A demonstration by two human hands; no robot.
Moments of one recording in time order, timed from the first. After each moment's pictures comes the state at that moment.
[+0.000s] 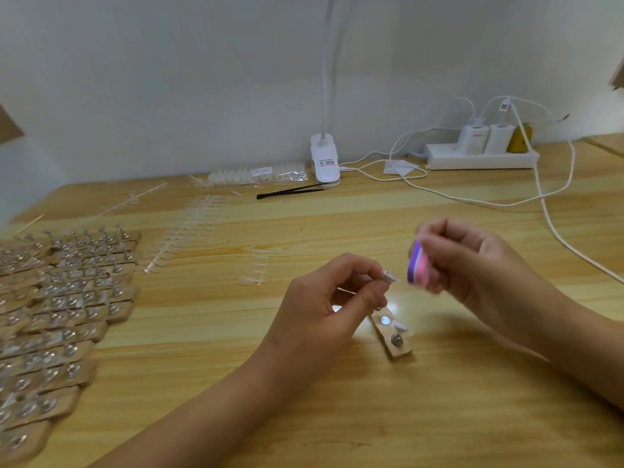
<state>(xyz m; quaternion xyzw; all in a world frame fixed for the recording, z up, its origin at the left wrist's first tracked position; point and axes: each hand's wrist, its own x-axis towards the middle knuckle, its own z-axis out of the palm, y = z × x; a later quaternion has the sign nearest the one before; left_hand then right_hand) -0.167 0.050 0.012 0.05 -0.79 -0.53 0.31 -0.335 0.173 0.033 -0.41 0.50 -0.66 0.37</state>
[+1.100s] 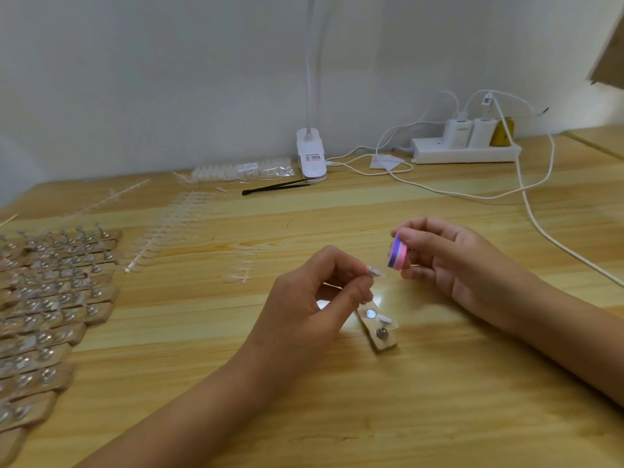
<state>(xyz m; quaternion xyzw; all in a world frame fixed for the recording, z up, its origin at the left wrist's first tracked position) -0.166 0.051 0.012 0.07 -0.80 -0.52 0.30 -0.339 0.167 0.035 -0.32 0.56 -0.65 0.41</state>
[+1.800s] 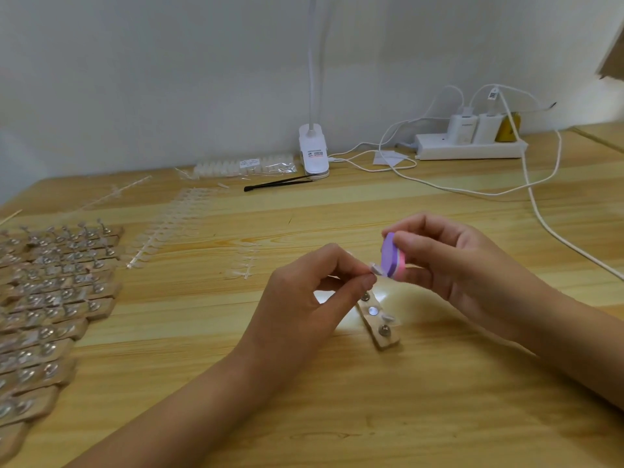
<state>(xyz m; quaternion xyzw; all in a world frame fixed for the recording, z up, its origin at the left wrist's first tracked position) -0.165 0.048 0.013 0.06 -0.82 -0.45 0.34 -0.327 0.172 0.038 -0.37 0.51 -0.65 0.42</state>
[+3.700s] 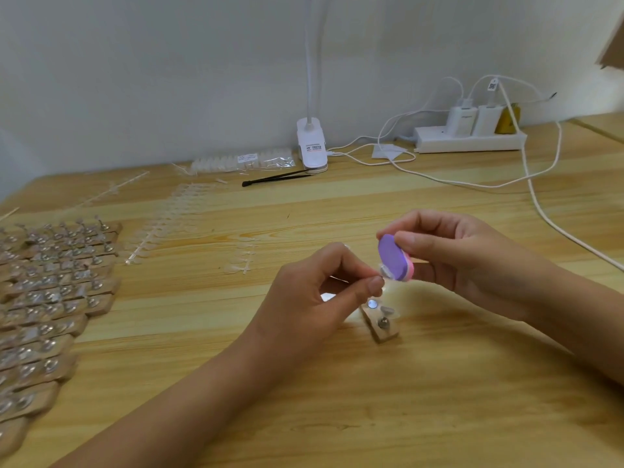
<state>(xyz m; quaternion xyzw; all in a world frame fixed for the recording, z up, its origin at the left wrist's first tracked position) -0.167 0.048 0.010 0.04 -0.81 -0.51 0.29 -0.342 0.175 0.039 -0.43 0.51 -0.59 0.45</state>
